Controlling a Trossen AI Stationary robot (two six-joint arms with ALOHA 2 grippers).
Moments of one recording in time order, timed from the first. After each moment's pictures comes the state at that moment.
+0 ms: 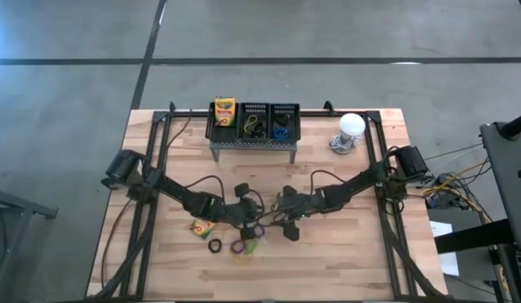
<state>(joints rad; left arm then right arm) -0.32 1.83 0.80 0.37 -0.44 -0.16 0.23 1.83 0.75 0.45 0.07 0.37</state>
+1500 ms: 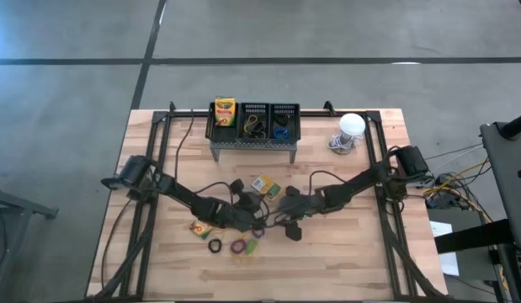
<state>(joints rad) -0.33 1.95 0.88 0.37 -0.85 -0.32 0.23 1.82 0.75 0.35 0.07 0.37</state>
